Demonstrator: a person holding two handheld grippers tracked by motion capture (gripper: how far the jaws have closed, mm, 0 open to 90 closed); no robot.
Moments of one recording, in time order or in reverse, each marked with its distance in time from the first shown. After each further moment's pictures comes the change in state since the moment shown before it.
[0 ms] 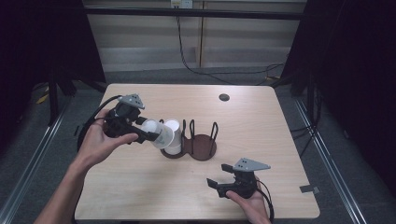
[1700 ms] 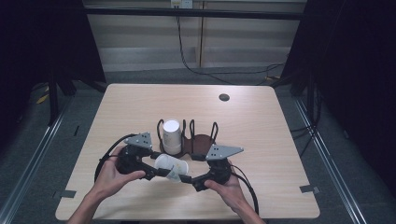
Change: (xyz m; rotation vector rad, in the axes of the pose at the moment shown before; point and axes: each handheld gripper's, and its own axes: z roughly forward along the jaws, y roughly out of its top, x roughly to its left) left arm -0.040 -0.064 0.062 -0.112 -0.232 0.019; right arm 0.034 0.057 0.047 -0.051 0.289 -0.160
